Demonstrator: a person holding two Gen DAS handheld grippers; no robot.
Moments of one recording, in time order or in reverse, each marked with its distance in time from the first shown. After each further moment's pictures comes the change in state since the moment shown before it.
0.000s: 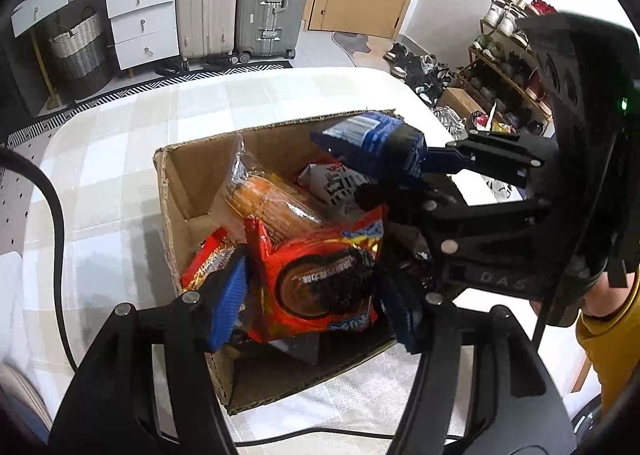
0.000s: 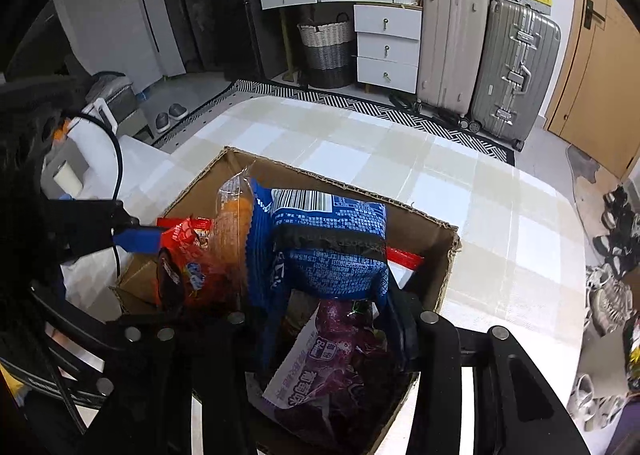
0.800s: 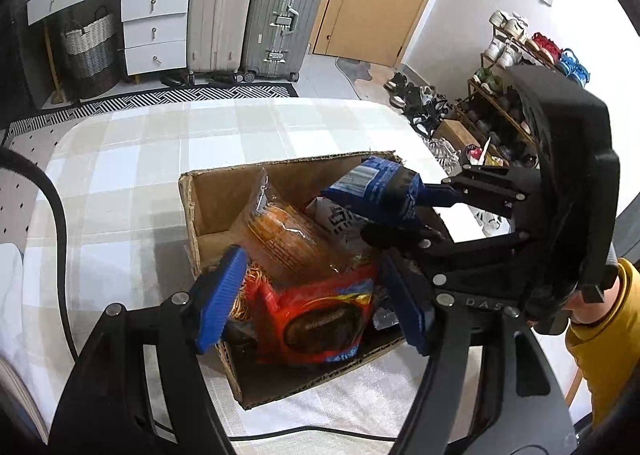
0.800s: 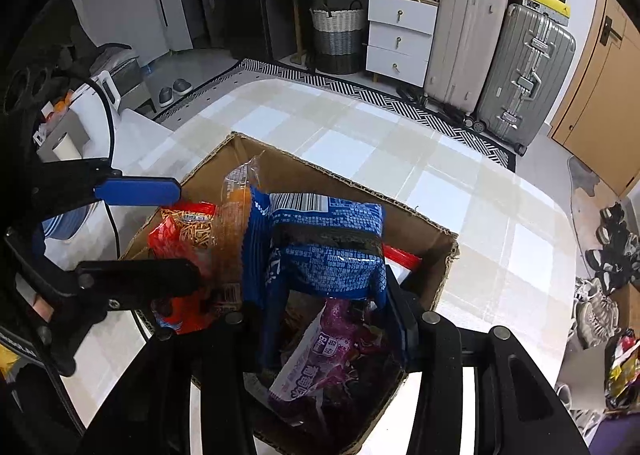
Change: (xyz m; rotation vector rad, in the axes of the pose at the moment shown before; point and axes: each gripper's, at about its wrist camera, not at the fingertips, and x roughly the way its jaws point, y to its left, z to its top) left arm -0.044 0.014 0.000 -0.071 -0.093 -0.030; right arm 0.000 0.004 0.010 -0.075 0.065 -0.018
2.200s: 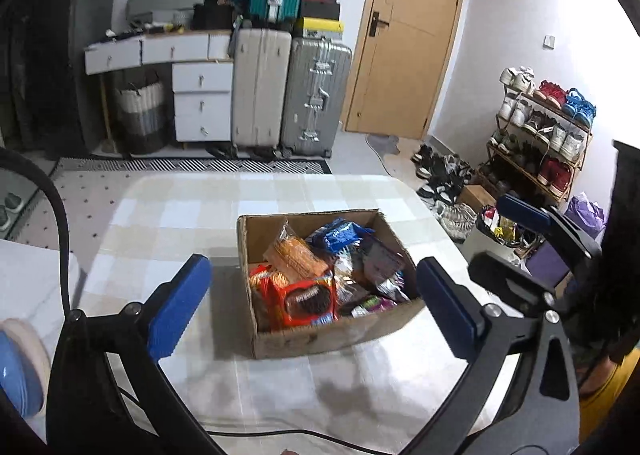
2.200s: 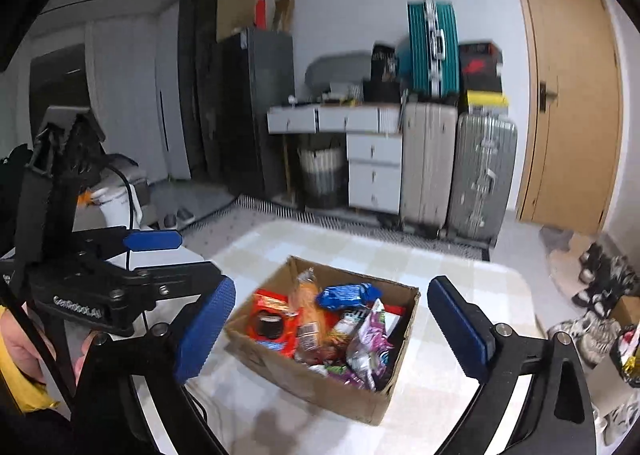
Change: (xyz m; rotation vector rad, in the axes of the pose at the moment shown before) left arm -0.162 -0.054 -0.056 -0.012 -0.317 0.166; right arm -0.176 0.059 -0.085 0.083 -0.576 -0.065
